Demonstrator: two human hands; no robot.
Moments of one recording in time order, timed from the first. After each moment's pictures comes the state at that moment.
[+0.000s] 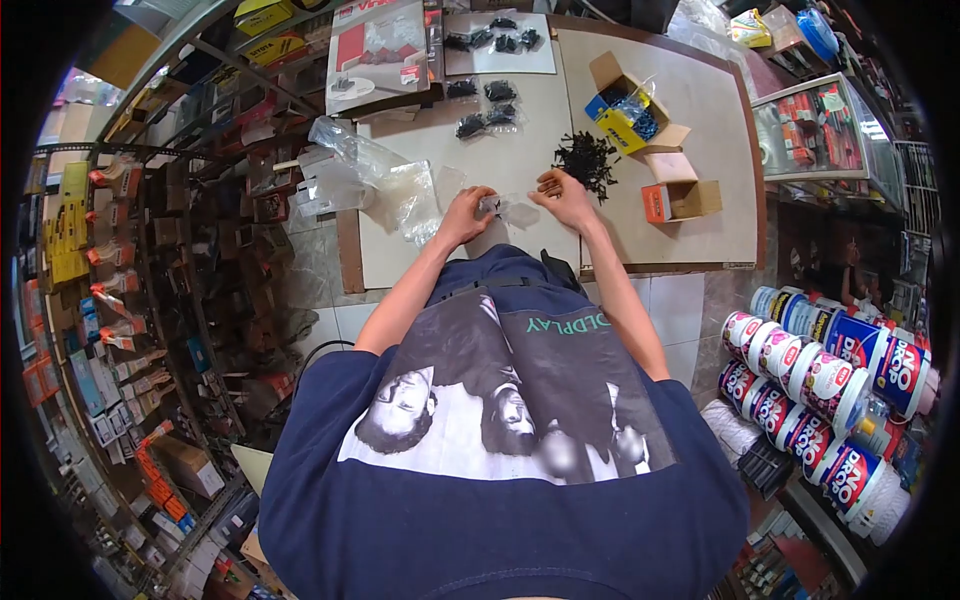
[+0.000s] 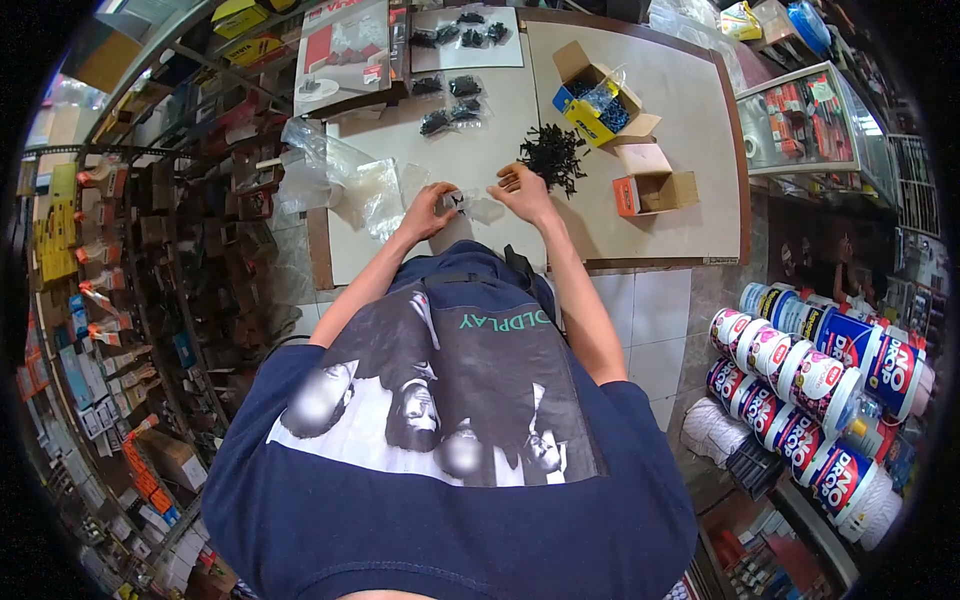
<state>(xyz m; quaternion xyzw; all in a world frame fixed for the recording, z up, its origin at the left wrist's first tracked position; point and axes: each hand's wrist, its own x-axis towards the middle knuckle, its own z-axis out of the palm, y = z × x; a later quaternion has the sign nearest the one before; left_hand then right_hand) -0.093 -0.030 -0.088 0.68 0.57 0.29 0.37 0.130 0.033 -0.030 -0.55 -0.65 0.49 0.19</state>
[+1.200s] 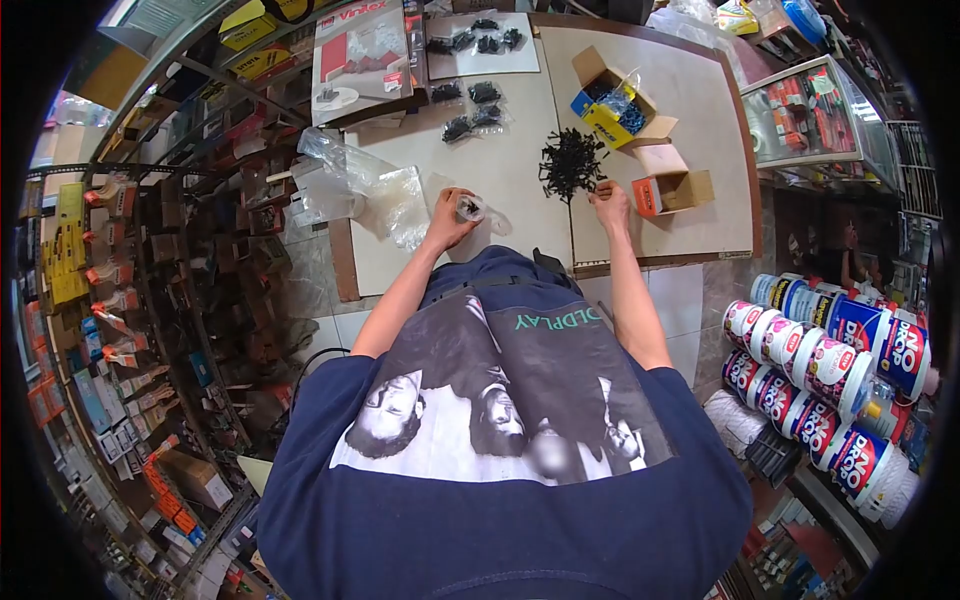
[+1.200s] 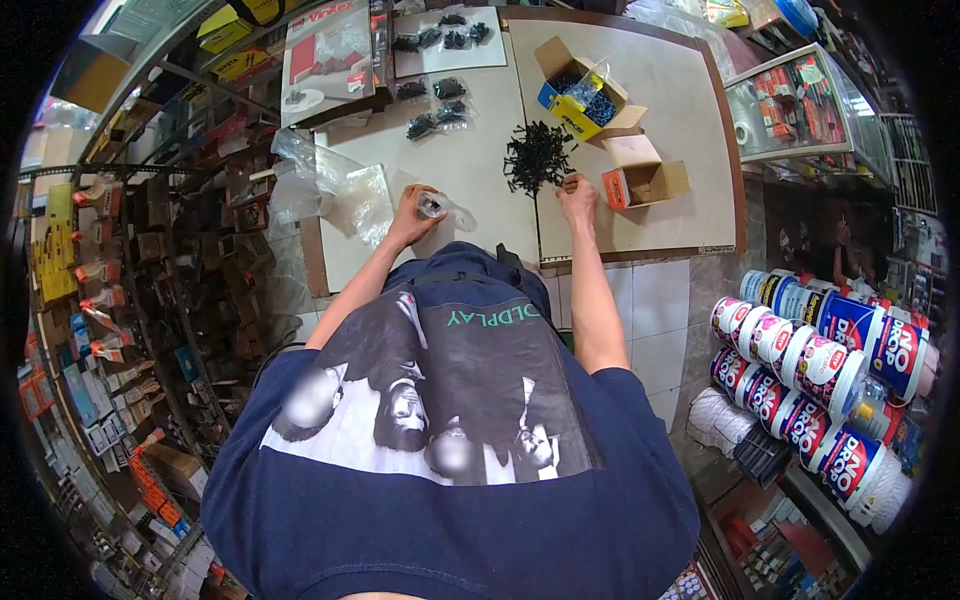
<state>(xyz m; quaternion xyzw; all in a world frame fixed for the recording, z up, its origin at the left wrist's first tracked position) -0.099 -0.037 -0.100 0.63 0.60 0.32 0.36 0.241 0.041 -0.114 -0.73 -0.55 0.31 0.24</state>
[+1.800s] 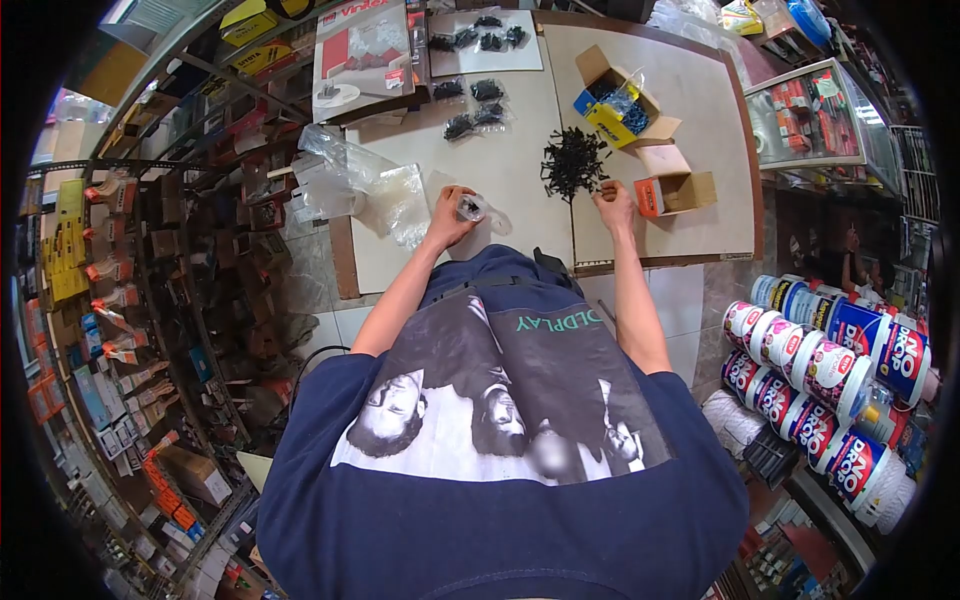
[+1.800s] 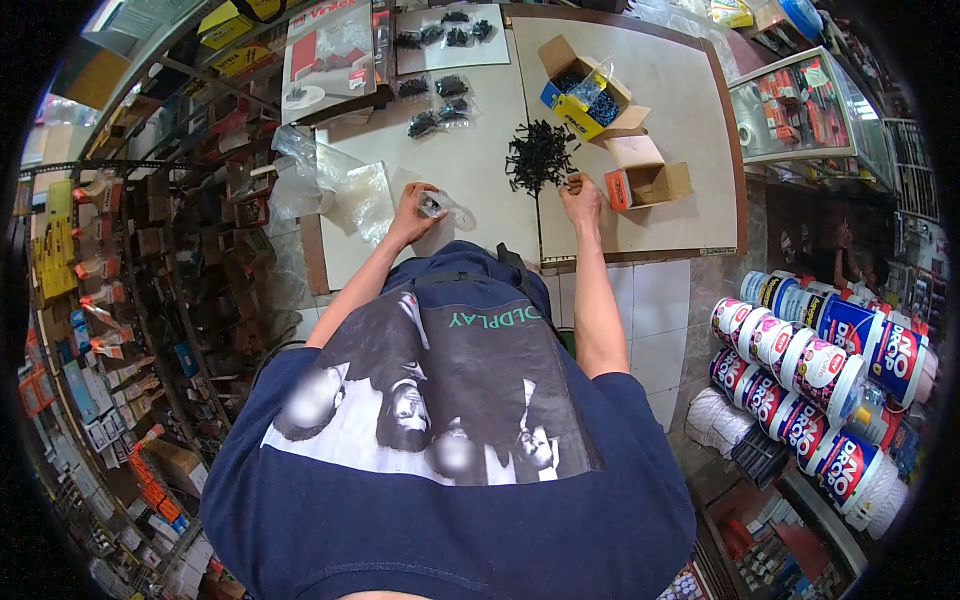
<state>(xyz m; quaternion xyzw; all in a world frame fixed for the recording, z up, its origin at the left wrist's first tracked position) -0.101 -0.036 -0.107 0.64 0.61 0.31 0.36 0.241 0.037 -0.094 -0.74 -0.56 0.31 0.23</state>
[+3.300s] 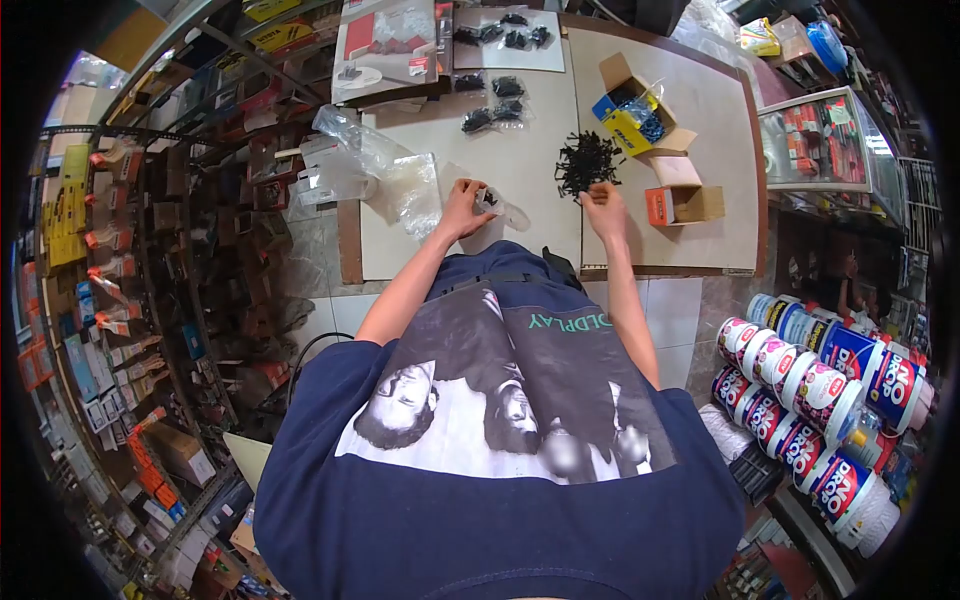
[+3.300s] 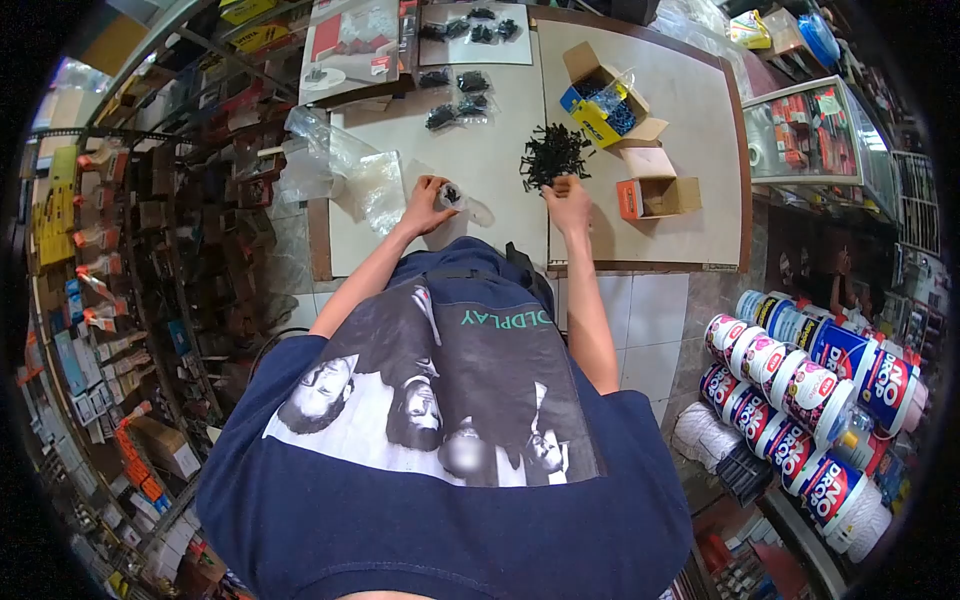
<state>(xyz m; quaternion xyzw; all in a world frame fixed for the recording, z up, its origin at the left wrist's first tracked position) -0.100 -0.035 -0.114 0.65 0.63 0.26 0.33 0.189 0.023 -0.059 -0.69 -0.59 0.34 0.24</state>
